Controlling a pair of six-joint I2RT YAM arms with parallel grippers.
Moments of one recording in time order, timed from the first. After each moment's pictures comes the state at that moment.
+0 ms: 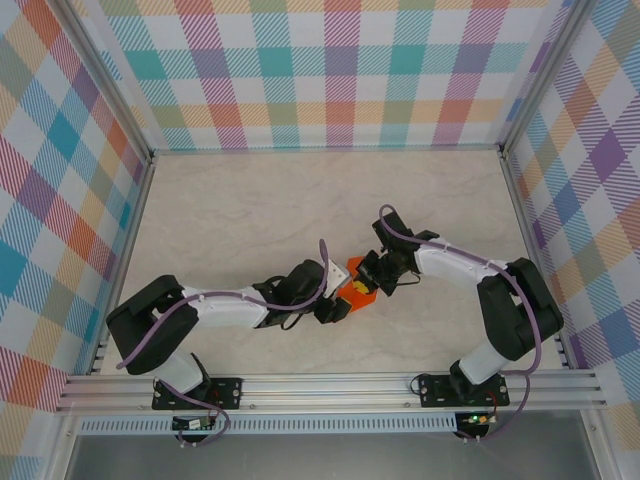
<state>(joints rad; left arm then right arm) -0.95 1.57 0.68 0.16 0.08 -0.13 0.55 1.58 0.92 -0.57 -0.48 1.25</state>
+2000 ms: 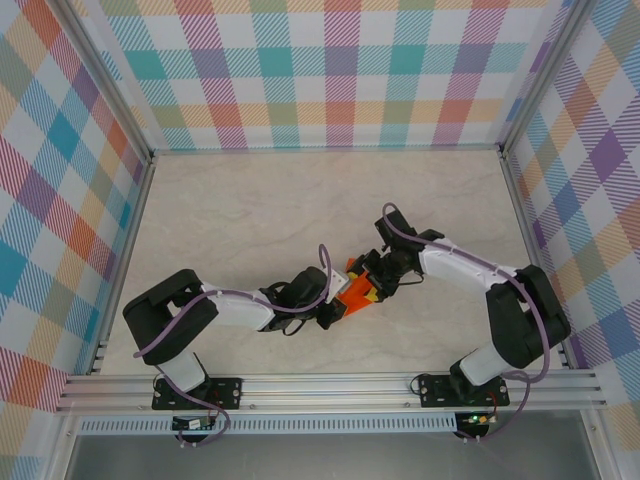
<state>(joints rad) -0.96 1.66 0.64 0.27 0.13 -0.26 0.54 1.51 0.92 -0.61 -0.49 1.23</state>
